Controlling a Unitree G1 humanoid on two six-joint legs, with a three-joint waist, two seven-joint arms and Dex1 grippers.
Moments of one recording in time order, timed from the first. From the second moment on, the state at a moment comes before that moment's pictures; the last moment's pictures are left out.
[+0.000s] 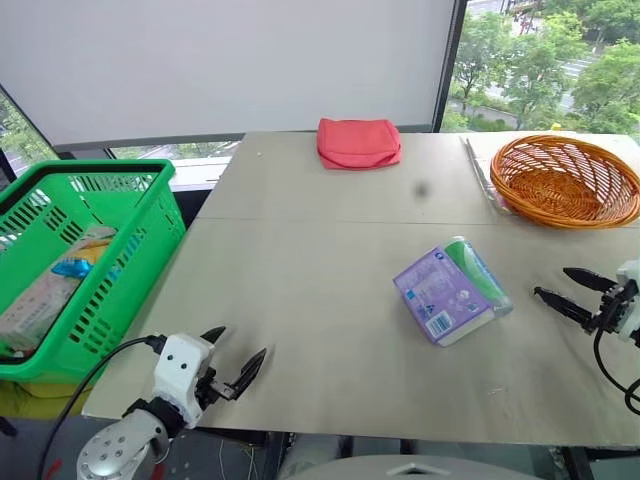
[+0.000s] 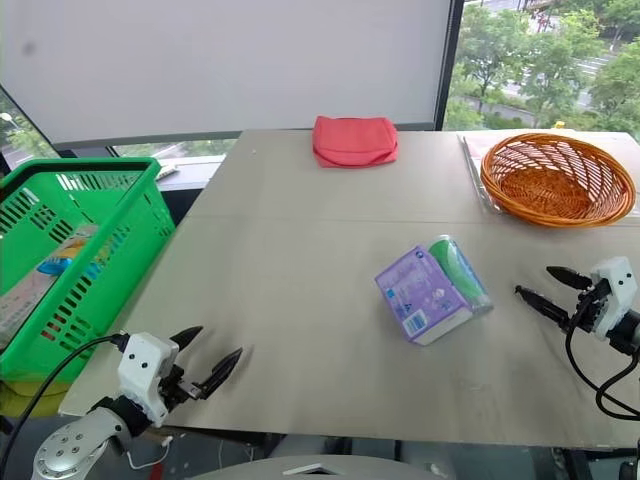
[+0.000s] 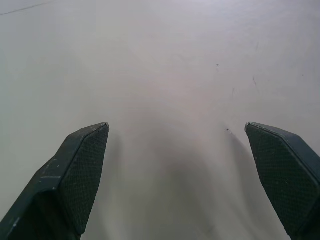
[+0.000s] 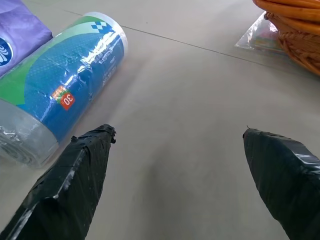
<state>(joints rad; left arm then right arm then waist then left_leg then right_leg) 0.61 0.46 0.26 -0.46 -0.28 0.17 -0.60 -0.13 -0.77 -0.36 0.61 0.41 -0.03 1.18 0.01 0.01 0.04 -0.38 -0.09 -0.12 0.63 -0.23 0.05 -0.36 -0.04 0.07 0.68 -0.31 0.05</state>
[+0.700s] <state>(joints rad) 0.61 0.46 0.26 -0.46 -0.29 0.17 -0.63 -0.12 -0.77 -0.37 0.66 0.41 -0.08 1.23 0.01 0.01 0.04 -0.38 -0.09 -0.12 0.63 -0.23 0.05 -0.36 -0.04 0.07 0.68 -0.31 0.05</state>
